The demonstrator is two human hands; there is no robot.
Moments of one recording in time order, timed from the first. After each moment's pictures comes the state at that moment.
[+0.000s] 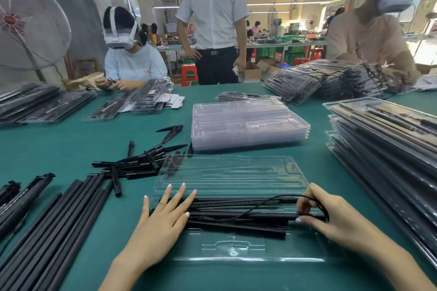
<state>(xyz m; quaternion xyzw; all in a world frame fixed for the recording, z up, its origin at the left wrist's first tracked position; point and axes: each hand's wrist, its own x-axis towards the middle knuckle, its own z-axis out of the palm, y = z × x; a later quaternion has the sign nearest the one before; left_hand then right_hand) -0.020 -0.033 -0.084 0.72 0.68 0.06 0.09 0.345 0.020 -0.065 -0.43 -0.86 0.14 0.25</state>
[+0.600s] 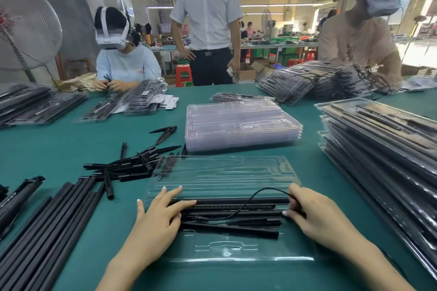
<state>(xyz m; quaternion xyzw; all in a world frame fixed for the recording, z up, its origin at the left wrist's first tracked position) -0.008 -0.031 -0.073 0.70 0.68 0.18 0.13 0.321 0.019 -0.067 -0.51 -0.84 0.05 0.20</state>
